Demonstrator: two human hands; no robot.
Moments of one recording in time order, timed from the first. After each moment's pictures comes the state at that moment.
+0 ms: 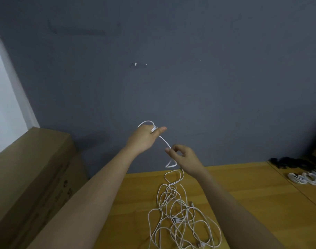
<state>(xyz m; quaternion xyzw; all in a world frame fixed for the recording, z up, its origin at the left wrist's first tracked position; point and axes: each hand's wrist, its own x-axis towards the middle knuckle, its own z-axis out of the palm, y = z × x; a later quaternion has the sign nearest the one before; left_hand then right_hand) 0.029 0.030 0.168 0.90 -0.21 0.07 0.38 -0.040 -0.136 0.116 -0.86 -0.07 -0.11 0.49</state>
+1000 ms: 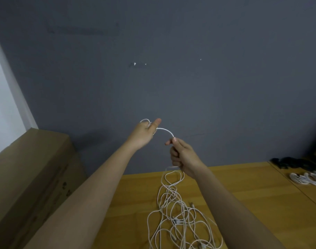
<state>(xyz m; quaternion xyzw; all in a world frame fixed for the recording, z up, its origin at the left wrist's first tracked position) 0.032 0.029 0.183 0.85 -0.19 0.05 0.49 -0.031 -0.126 0.126 -0.66 0.00 -0.01 0.75</state>
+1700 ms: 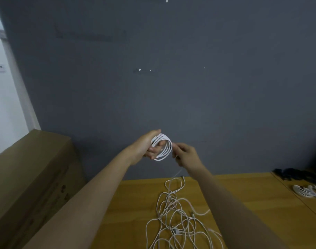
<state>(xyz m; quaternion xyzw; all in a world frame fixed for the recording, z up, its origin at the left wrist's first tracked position) 0.009 0.037 0.186 0.69 -0.25 -0.23 0.63 -0.008 -0.134 0.127 -0.76 0.00 -0.11 0.64</state>
